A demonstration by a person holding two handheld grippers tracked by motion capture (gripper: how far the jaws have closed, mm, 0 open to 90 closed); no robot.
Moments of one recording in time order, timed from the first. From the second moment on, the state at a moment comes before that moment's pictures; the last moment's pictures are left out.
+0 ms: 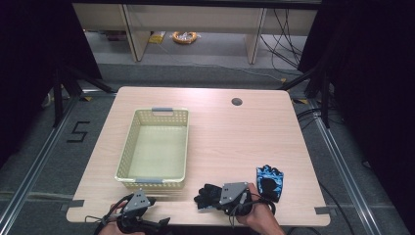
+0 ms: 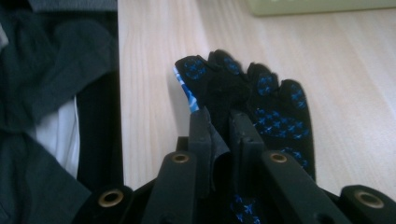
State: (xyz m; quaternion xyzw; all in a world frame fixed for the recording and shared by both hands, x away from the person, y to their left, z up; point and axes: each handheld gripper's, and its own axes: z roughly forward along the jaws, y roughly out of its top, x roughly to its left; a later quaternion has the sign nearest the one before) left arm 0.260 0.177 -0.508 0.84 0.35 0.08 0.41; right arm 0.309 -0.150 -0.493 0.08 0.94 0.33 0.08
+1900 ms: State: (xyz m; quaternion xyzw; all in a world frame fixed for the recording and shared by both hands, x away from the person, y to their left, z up) left arm 0.260 0.173 -0.509 0.84 0.35 0.08 0.41; right arm 0.331 -0.295 -0.498 0.56 0.76 0.27 0.20
